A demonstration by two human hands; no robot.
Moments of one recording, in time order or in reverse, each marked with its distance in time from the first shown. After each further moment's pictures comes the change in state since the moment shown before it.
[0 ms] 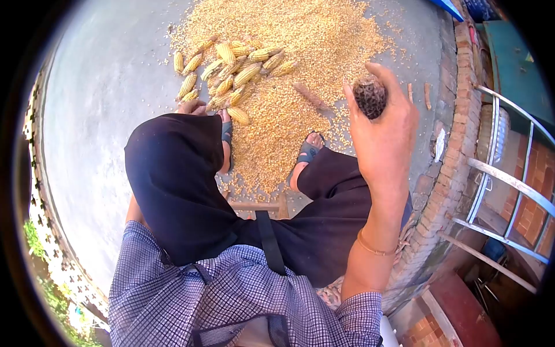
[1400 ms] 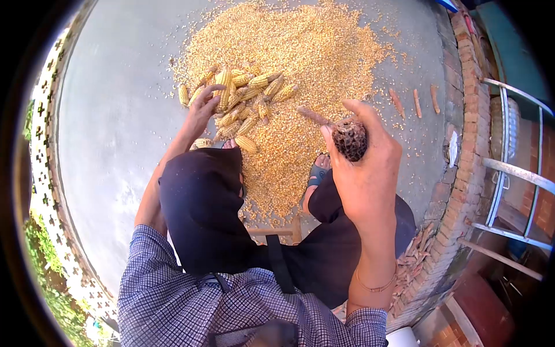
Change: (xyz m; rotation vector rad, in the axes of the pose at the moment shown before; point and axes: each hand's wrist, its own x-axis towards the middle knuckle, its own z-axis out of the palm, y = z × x) left_hand 0.083 0.089 0.016 -0.226 -0.236 0.151; right_hand -0.004 0.004 0.005 0.276 -0.060 0.161
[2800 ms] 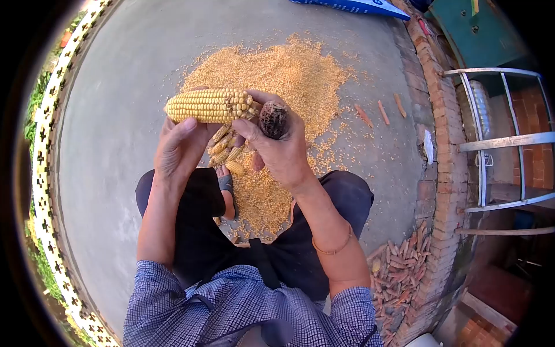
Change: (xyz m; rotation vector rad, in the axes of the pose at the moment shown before) left_hand -0.128 0.239 0.083 -0.936 -0.264 0.294; right_hand -0.023 -0.031 0.012 1.046 -0.227 -0.184
